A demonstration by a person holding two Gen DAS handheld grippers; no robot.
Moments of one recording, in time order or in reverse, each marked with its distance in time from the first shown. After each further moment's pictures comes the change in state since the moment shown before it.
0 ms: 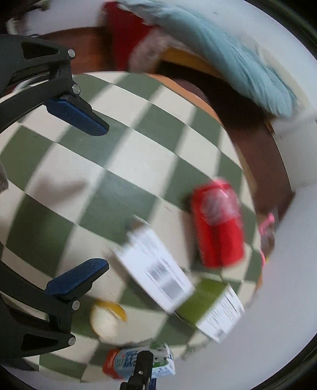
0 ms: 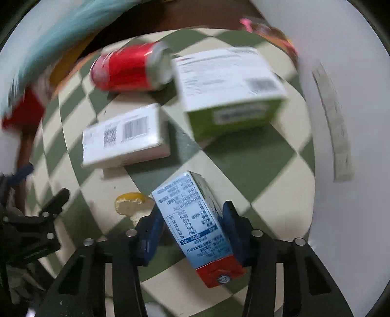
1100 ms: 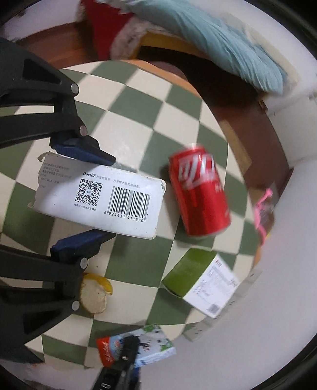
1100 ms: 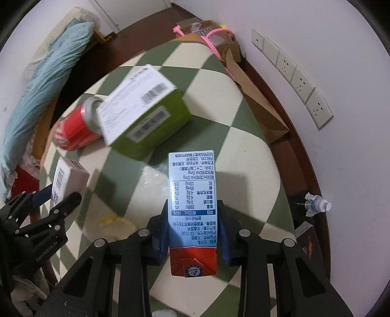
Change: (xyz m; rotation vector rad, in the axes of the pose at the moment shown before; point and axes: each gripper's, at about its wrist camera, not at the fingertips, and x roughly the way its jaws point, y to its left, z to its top) left arm -0.019 -0.009 0.003 0.036 0.004 -0.077; right arm -0.019 -0.055 -0.023 0.341 -0.105 0.008
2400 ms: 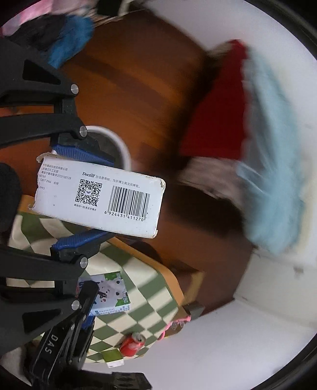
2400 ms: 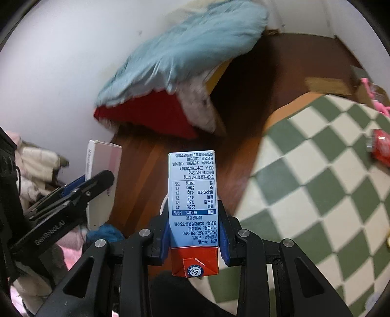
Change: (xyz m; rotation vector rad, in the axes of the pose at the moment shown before) left arm -0.131 0.374 -0.272 -0.805 -0.114 0.099; right arm -0.059 0.446 -0.193 -0.619 0.022 0.485
